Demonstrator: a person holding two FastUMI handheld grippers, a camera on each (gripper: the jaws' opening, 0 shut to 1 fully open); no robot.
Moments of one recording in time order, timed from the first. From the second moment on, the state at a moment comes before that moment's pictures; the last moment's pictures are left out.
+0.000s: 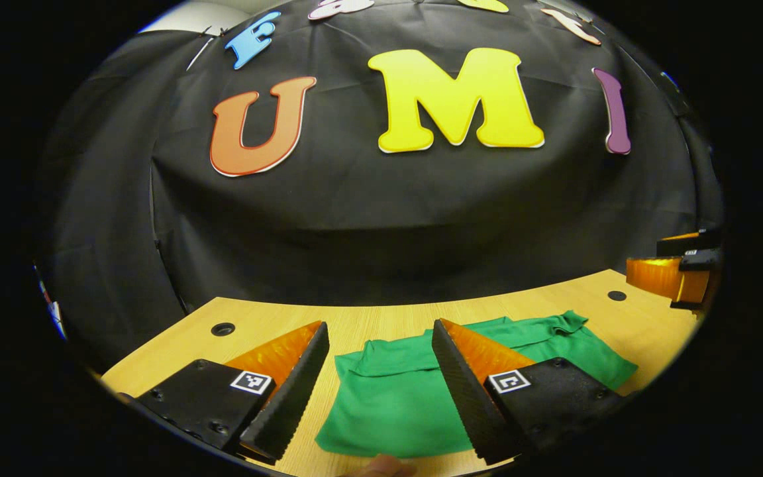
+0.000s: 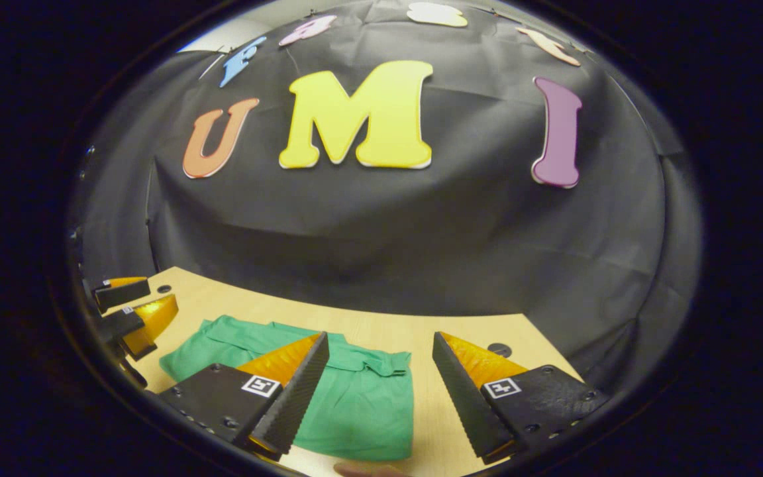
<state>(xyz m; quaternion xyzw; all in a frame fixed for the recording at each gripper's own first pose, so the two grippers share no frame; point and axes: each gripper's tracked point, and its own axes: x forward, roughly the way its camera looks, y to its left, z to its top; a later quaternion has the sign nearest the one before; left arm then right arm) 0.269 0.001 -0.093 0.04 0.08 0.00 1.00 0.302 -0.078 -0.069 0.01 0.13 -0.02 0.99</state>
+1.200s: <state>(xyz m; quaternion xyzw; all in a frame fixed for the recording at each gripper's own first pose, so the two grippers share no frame) -0.056 -0.052 -0.019 0.04 -0.01 -0.02 1.00 -0.071 -0.068 -0.023 0.00 0.00 0.03 1.00</state>
